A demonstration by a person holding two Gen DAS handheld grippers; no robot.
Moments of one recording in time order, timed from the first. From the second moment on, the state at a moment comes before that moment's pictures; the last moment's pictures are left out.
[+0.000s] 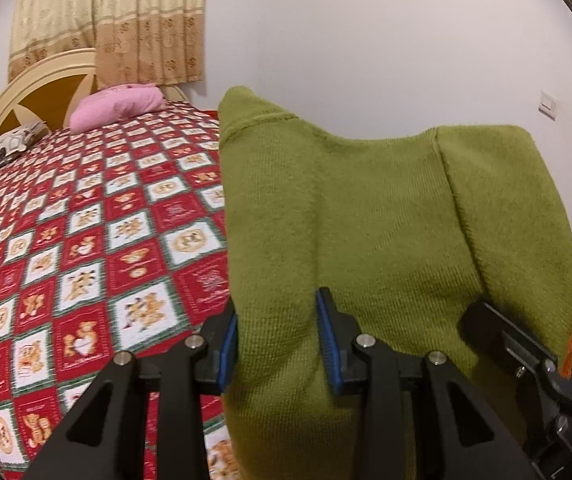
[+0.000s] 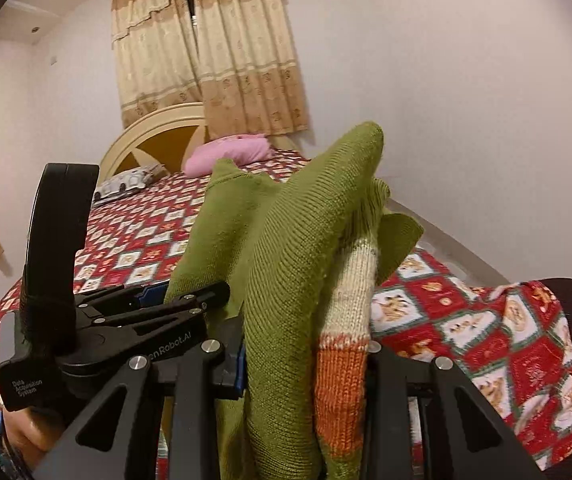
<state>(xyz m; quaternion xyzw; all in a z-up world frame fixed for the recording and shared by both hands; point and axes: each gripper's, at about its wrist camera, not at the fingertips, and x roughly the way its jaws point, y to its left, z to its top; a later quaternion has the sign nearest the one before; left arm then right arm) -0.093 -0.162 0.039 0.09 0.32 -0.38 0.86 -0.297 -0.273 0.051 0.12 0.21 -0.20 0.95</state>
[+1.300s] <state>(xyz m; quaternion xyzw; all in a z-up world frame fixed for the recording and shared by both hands) -0.060 -0.302 -0.039 0.15 0.40 -0.32 0.85 -0.269 -0.414 -0.055 0.21 0.34 -0.24 0.89</state>
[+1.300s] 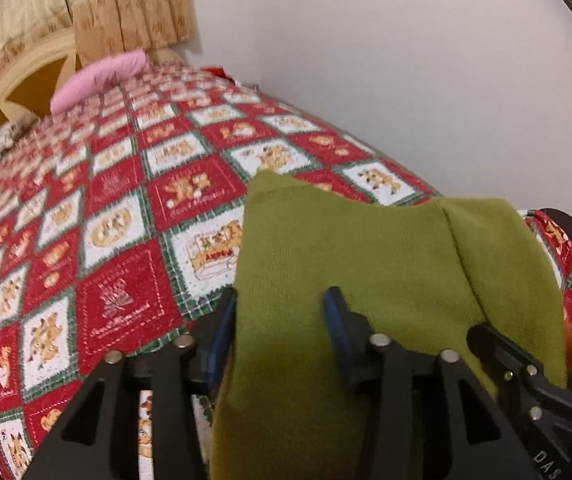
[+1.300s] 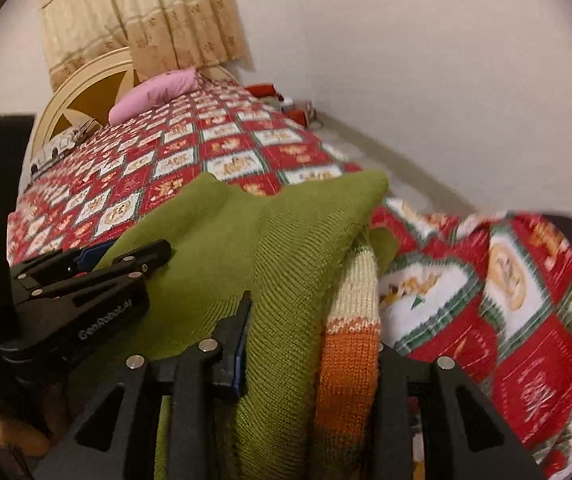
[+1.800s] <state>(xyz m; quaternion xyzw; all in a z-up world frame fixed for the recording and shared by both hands) -0.083 -0.195 -0.024 0.02 0.42 -0.45 0.79 -0.368 -0.383 -0.043 0.29 0.28 -0.21 0.89</state>
